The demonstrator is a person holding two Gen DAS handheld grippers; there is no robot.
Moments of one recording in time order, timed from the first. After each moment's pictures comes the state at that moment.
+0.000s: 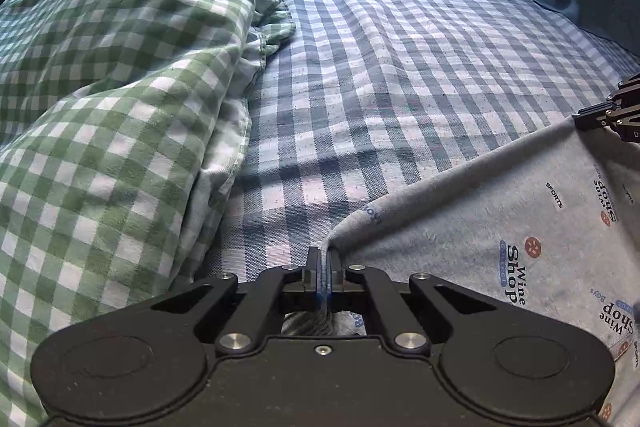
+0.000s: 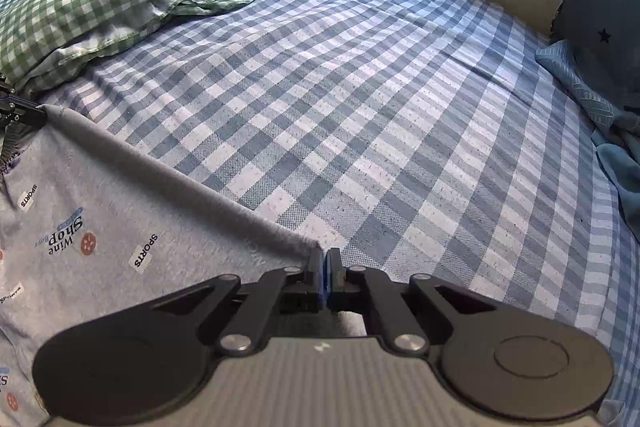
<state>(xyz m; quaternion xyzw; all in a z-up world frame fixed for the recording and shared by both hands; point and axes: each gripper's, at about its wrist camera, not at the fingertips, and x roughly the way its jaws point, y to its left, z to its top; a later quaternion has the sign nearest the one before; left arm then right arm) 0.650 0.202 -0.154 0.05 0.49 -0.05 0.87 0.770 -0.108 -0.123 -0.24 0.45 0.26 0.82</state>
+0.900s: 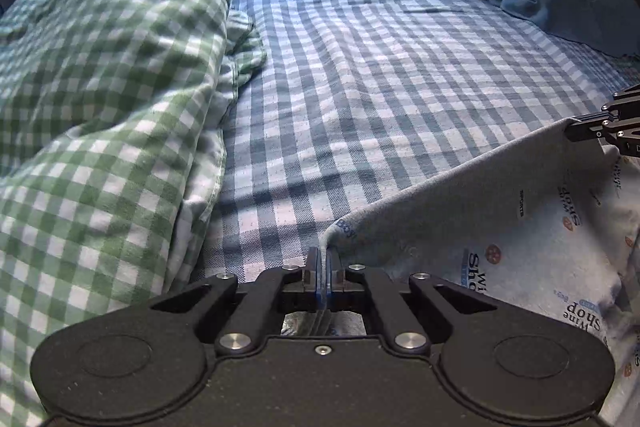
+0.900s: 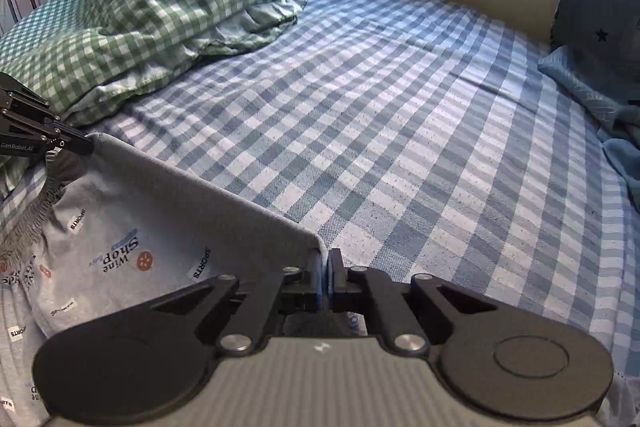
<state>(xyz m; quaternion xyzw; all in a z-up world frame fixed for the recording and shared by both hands) 0.633 0.186 -0.122 0.06 0.46 -0.09 0.88 0.717 -0.124 -0.088 -0.18 0.40 0.28 0.85</state>
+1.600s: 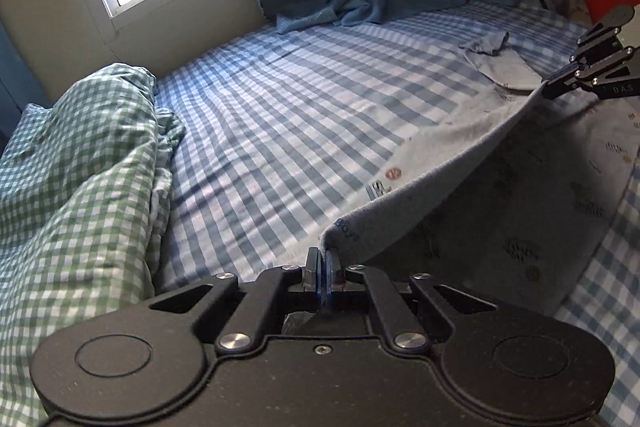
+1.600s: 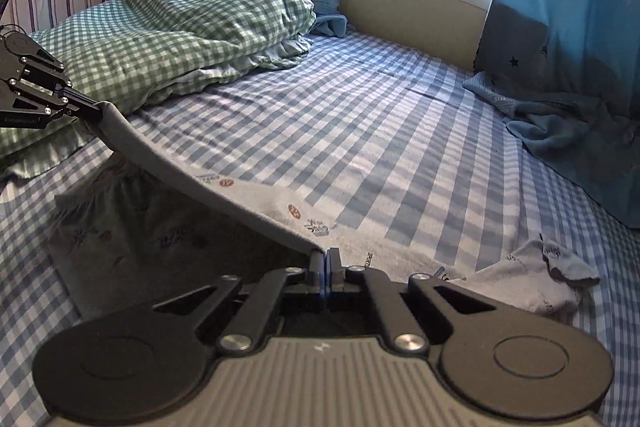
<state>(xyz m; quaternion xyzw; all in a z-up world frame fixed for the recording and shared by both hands) 0.388 0.149 -0.084 0.21 0.36 -0.21 0.89 0.407 -0.162 -0.069 -0.20 0.34 0.21 0.89</state>
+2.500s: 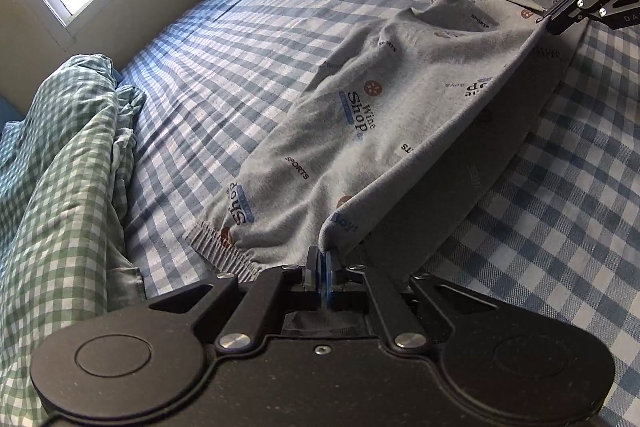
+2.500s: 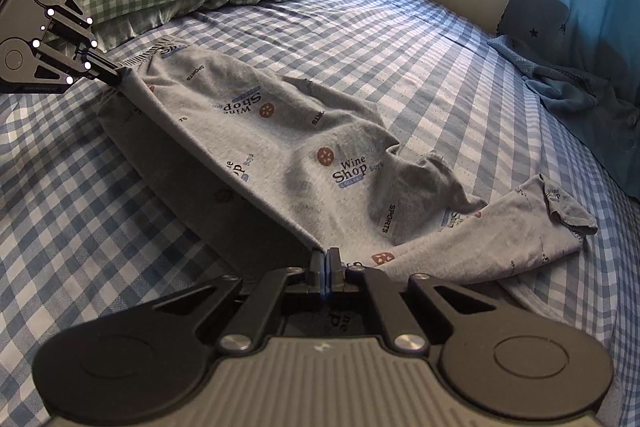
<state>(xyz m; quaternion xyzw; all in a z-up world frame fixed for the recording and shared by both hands) 0.315 0.141 -0.152 0.32 0.38 -0.22 0.84 0.308 -0.140 -0.130 -0.25 0.39 0.20 0.86</state>
